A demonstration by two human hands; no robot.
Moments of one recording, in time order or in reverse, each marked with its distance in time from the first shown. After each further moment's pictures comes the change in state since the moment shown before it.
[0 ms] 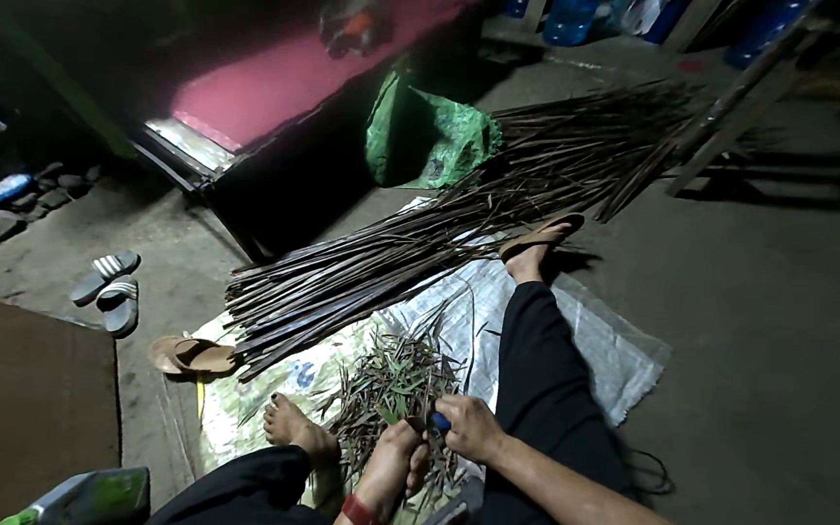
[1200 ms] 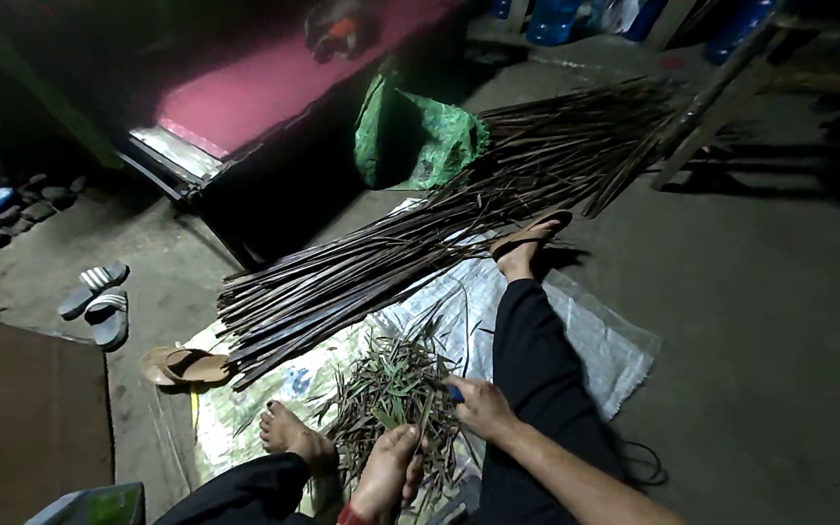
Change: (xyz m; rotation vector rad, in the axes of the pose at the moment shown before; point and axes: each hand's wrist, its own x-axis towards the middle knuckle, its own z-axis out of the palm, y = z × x) left_hand -0.002 0.000 0.003 0.052 0.032 -0.031; right_hand 0.003 0.017 -0.027 0.058 -0.045 0.312
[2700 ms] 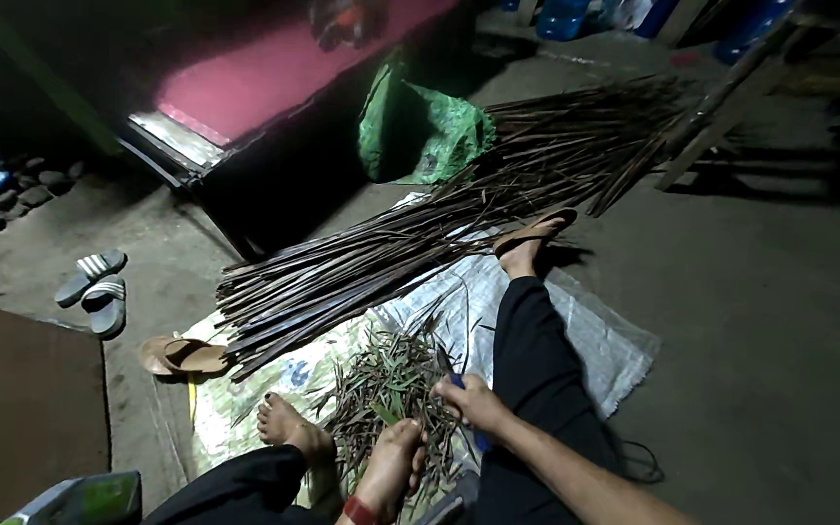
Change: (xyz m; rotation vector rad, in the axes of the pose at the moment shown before) left_hand 0.004 -0.004 0.005 0.023 0.046 -0.020; right_hand 0.003 -0.008 0.007 0.763 -0.069 0.174
